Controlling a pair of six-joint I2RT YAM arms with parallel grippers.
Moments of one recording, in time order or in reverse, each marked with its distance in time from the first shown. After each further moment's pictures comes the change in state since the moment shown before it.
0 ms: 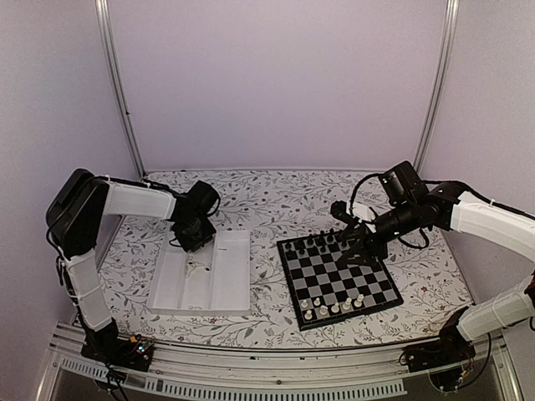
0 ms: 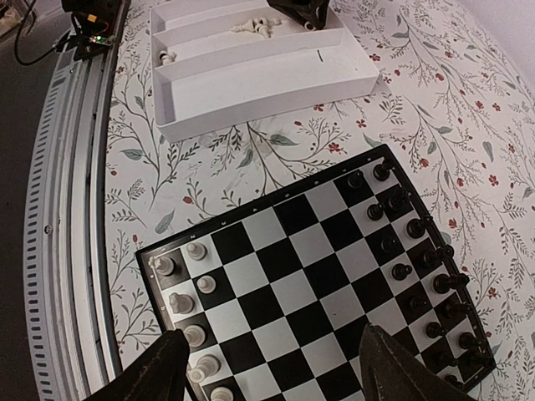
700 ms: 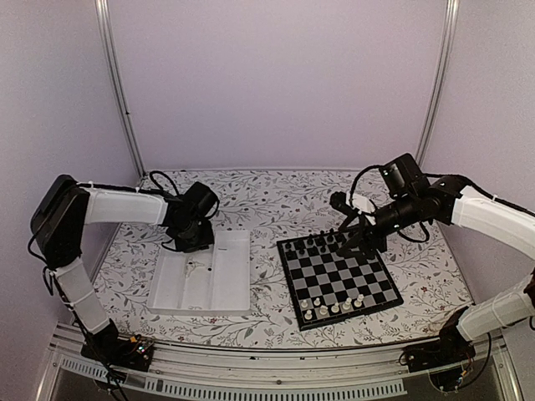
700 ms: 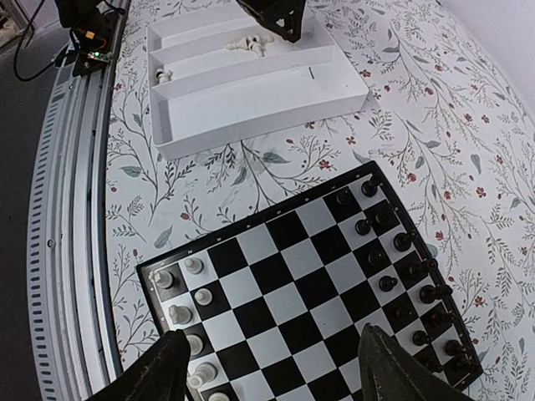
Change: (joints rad) left arm -0.048 -0.101 -0.073 -0.028 0.021 0.330; right arm 0.000 0.005 0.037 -0.013 -0.002 0.014
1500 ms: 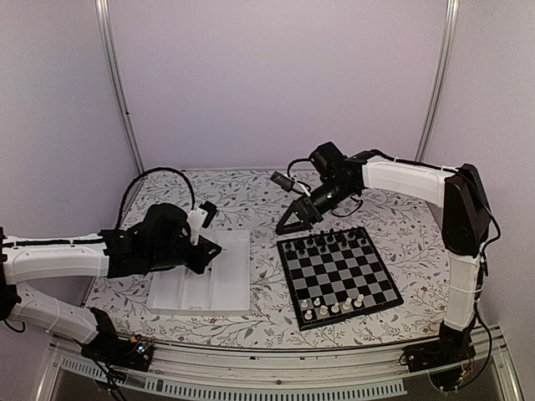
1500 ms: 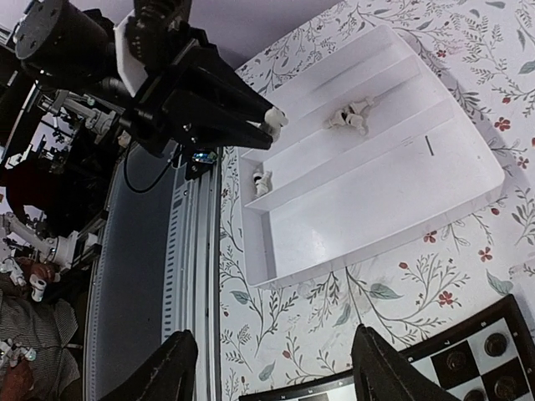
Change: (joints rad) left arm -0.255 -0.623 -0.441 0.390 0.080 0.602; right arm 0.036 0.680 0.603 -0.061 -0.475 0.291
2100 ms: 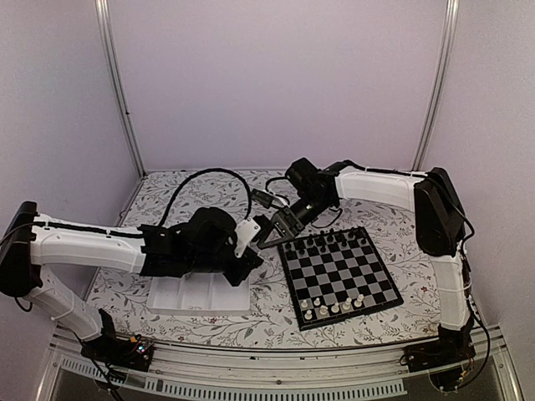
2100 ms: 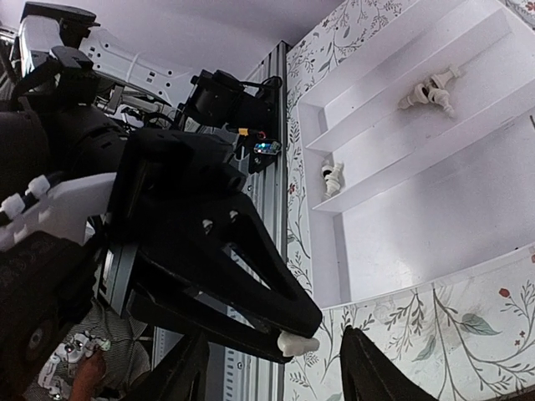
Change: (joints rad) left arm -0.229 0.269 0.220 0.021 0.014 0.162; right arm 0.095 0.216 0.166 -0.072 -0.187 0.110
